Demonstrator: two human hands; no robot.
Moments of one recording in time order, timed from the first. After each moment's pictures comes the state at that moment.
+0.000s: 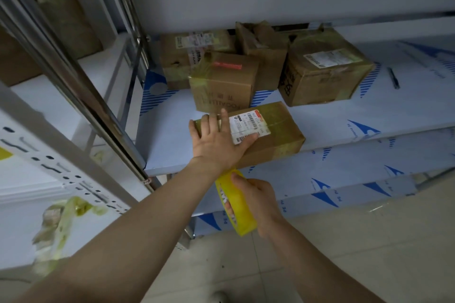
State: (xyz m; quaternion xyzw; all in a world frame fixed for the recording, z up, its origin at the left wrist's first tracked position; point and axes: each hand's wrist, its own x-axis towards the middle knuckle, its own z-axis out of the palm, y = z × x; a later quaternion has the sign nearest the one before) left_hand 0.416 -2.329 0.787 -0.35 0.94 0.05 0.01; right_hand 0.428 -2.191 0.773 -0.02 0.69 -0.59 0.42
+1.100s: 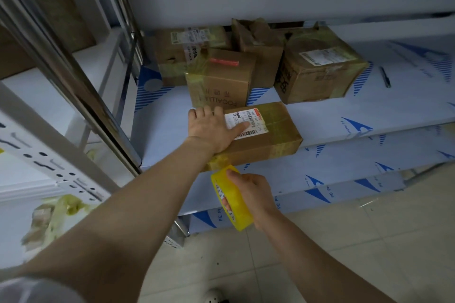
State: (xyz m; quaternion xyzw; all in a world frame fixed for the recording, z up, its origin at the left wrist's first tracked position) left_hand 0.400 -2.352 0.798 -0.33 0.94 0.01 0.03; right_hand 0.430 -2.195 0.783 -0.03 0.69 -0.58 0.43
